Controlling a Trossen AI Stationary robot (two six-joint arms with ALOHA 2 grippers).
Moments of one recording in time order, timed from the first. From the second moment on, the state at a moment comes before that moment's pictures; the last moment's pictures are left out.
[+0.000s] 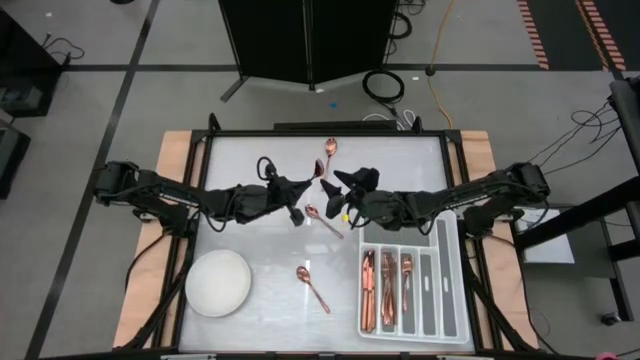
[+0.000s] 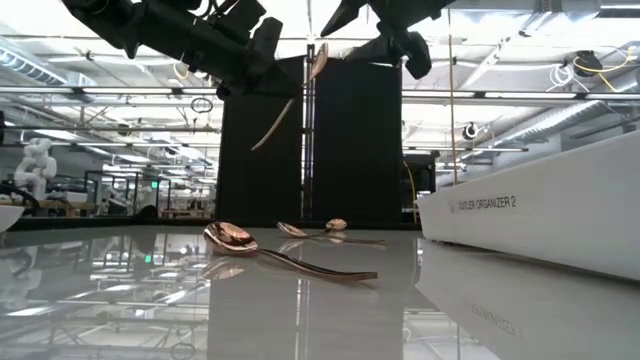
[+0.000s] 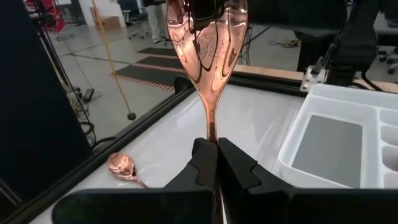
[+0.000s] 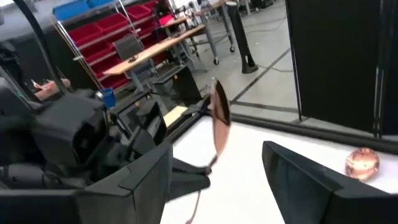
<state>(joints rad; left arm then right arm) -0.05 1.39 0.66 0.52 -0.56 -0.04 0.15 1.54 1.04 0.29 0.84 0.60</state>
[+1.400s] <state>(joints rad) -0.04 1.32 0.67 0.30 -0.62 0.06 0.04 1.56 1.04 0.31 0.85 0.61</state>
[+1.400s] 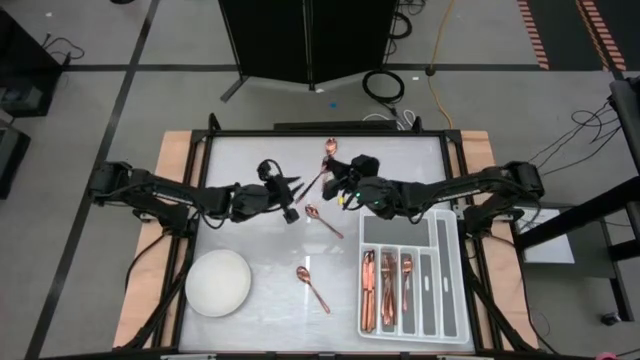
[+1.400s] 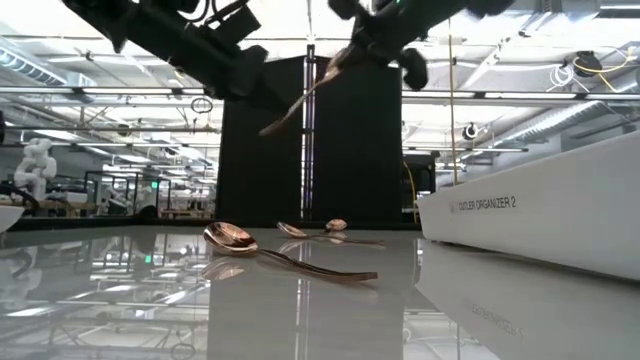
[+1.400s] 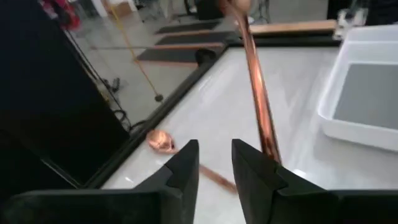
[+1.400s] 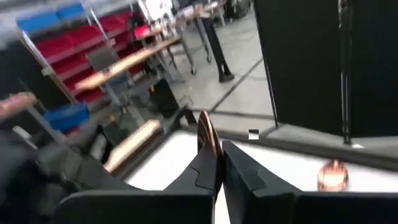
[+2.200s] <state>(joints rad) 0.16 0.98 0.51 0.02 0.04 0.15 0.23 1.15 1.04 -1.00 0.23 1.35</state>
